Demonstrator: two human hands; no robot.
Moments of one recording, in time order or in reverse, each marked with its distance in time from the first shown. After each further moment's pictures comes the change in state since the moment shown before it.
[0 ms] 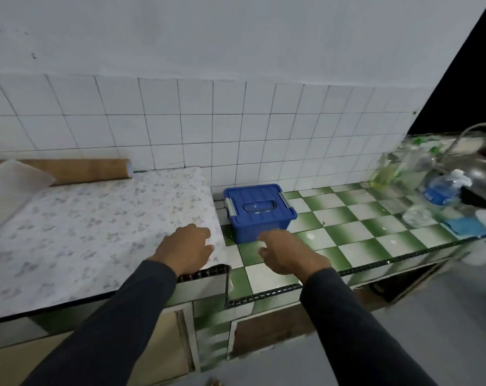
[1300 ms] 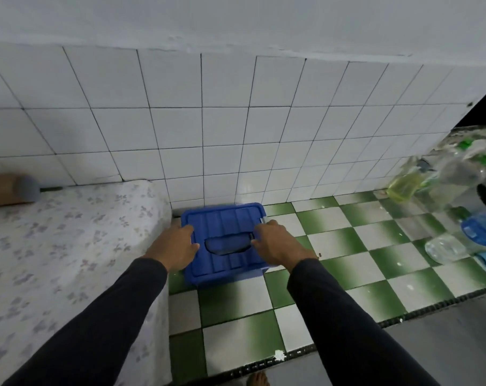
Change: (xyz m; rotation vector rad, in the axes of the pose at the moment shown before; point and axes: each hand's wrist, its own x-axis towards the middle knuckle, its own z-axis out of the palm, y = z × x) left_hand 0.297 0.033 0.051 -0.204 -0.059 -0.121; right_hand 0.277 0.172 -0.011 0.099 -0.127 0.059
